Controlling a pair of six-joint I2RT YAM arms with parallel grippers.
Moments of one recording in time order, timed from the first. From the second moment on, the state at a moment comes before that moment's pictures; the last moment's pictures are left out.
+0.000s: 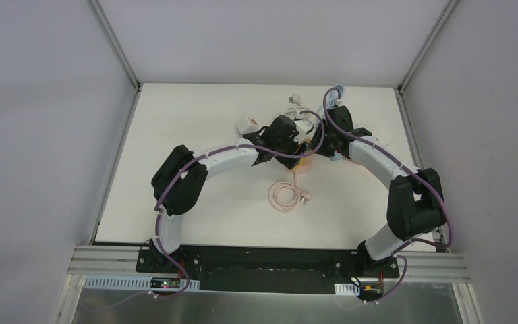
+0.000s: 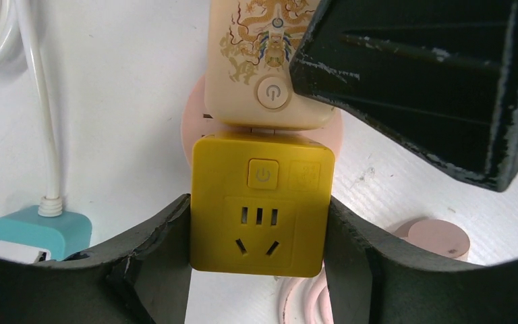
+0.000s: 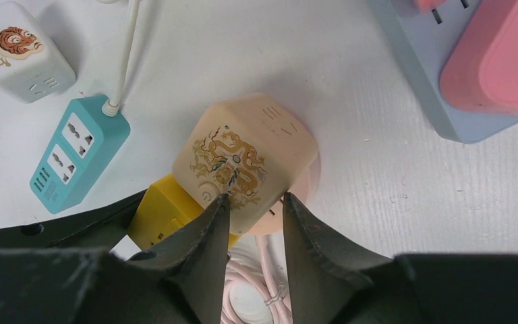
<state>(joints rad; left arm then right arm) -0.83 1.98 1.46 -0.20 0.04 -0.03 0.35 1.59 1.11 -0.43 0.00 0.69</state>
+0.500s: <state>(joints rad) -0.81 1.96 1.43 -0.16 0.10 -0.04 0.32 1.59 1.09 -0.38 -0.05 0.68</state>
